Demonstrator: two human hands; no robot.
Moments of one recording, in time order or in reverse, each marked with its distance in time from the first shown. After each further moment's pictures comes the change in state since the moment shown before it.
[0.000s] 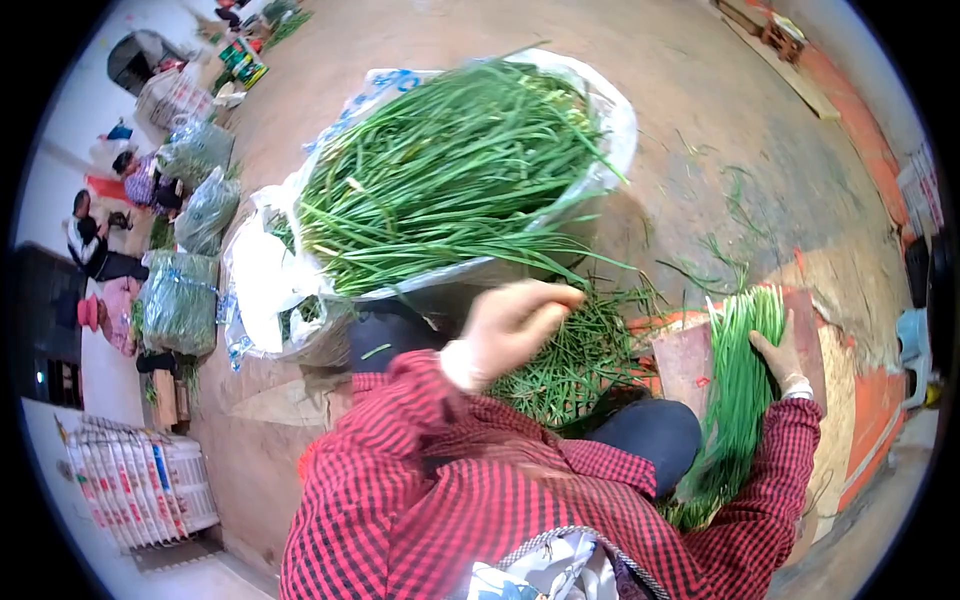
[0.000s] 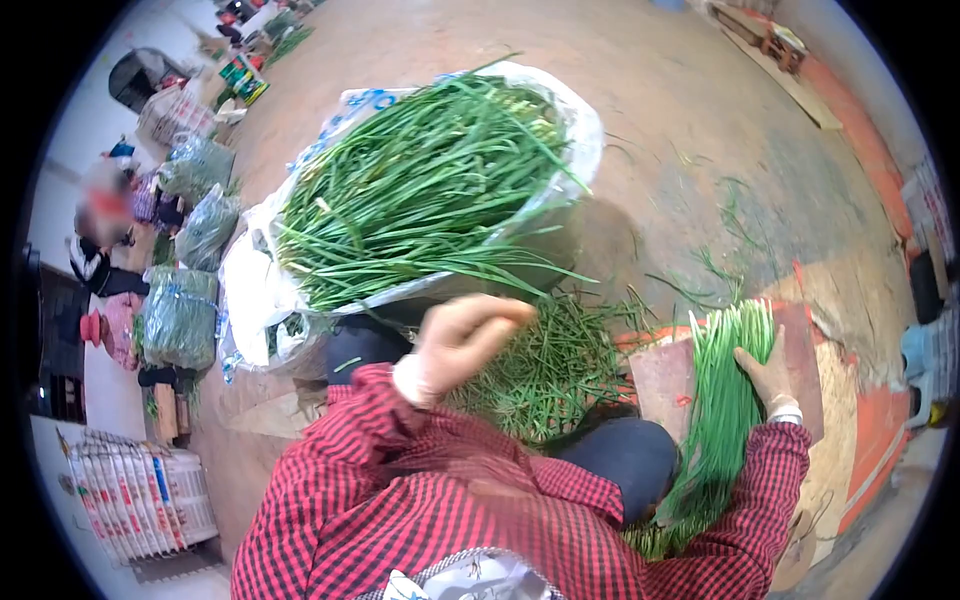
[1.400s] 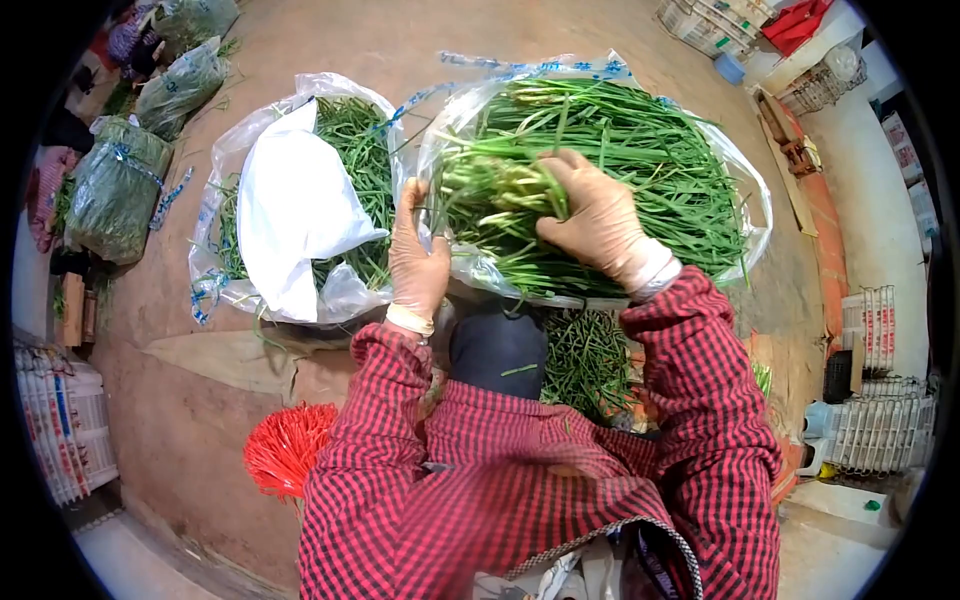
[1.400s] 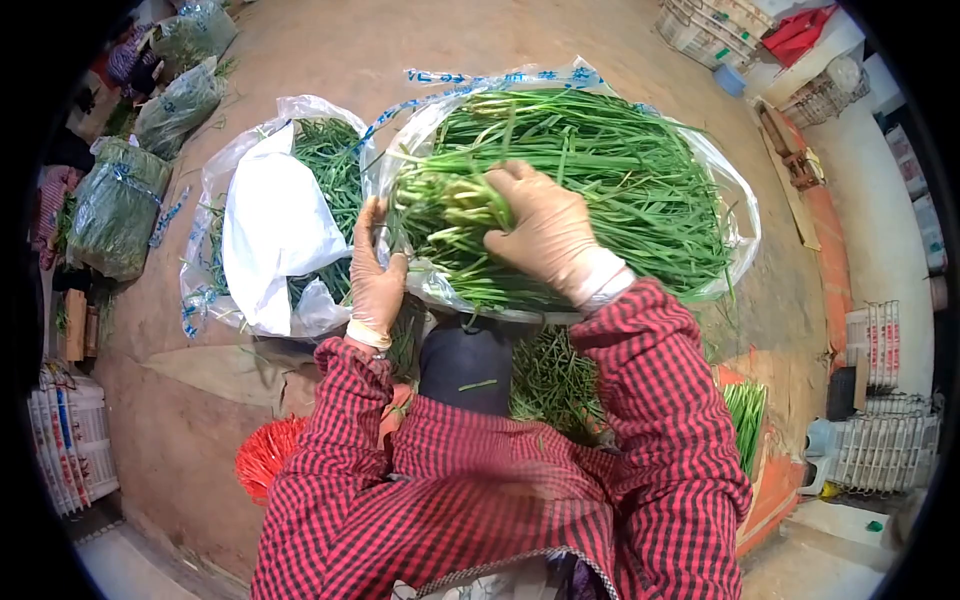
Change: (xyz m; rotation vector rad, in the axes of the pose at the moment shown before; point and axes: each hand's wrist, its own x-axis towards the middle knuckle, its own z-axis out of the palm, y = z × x) left_hand -0.117 -0.181 -0.241 -0.098 0.938 -0.137; right_hand -0.094 -0.577 0.317 -0.403 -0.225 -1.161
